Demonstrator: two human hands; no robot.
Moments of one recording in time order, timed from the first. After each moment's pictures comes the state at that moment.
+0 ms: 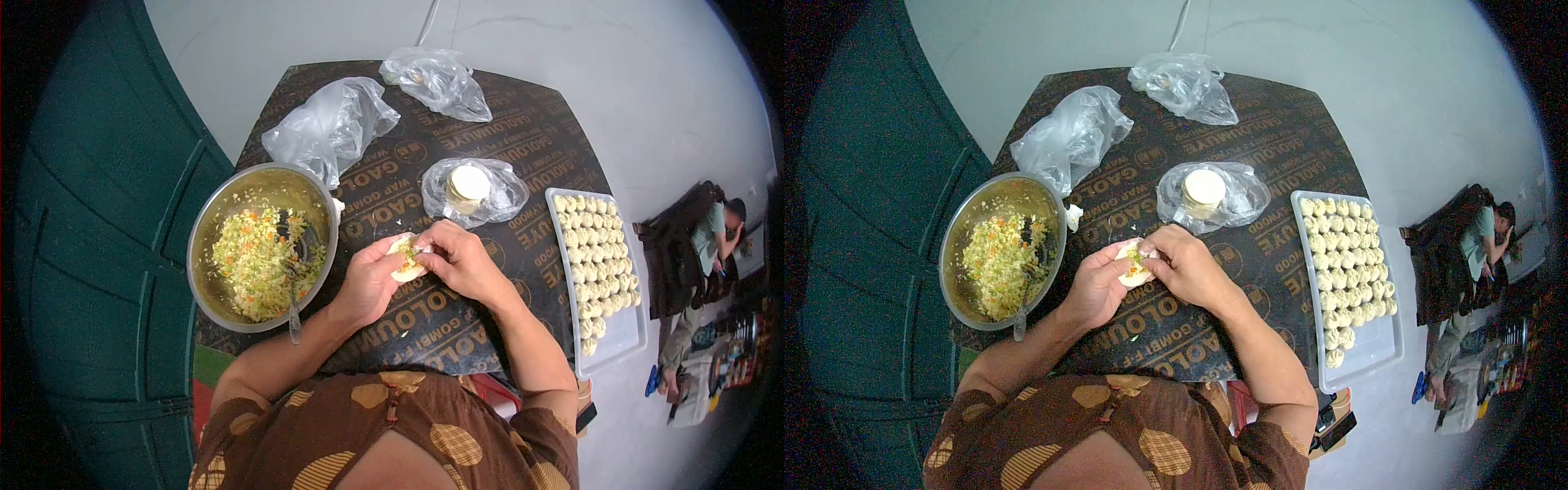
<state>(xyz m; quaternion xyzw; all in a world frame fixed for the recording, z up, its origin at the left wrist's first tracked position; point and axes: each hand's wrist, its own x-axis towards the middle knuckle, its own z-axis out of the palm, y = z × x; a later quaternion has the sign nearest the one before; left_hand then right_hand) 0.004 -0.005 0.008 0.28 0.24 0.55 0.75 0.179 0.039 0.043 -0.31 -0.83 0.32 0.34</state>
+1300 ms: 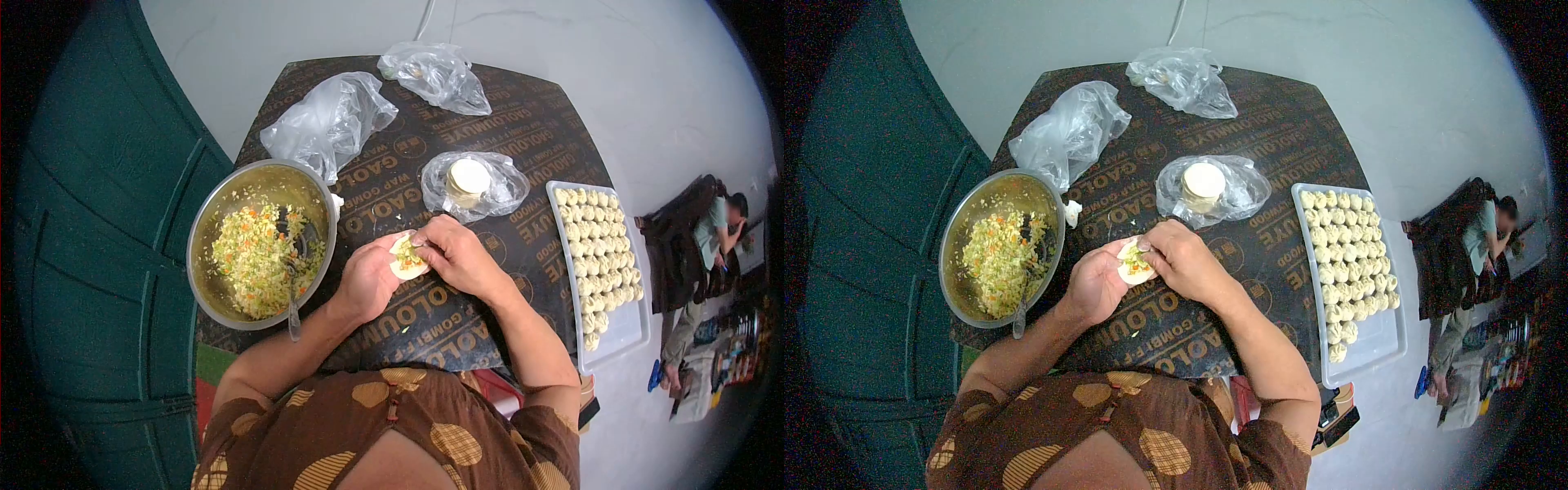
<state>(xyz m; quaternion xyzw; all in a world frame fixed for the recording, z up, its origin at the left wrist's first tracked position) 0.001 -0.003 0.005 0.26 0.17 0.54 0.78 0.178 0.043 0.034 -0.30 -0.85 0.27 0.33</state>
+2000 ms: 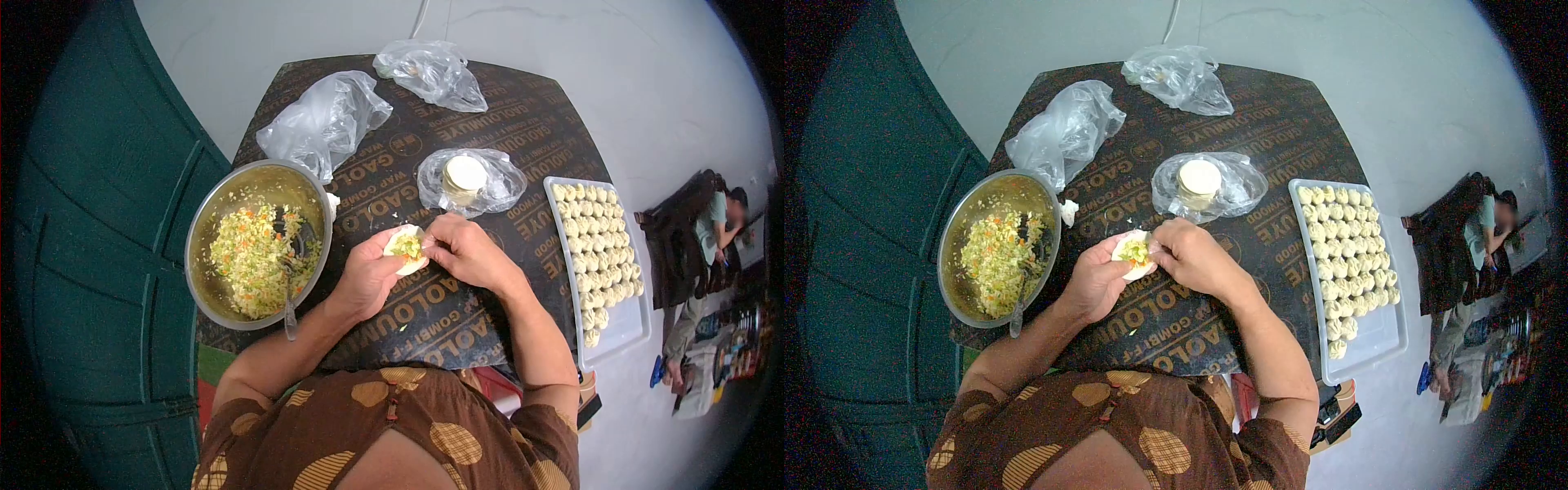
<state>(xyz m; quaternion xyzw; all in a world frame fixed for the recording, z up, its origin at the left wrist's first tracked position) 0.005 -0.004 0.005 0.31 0.26 0.54 0.74 0.193 0.048 0.043 -0.30 -0.86 0.28 0.29</state>
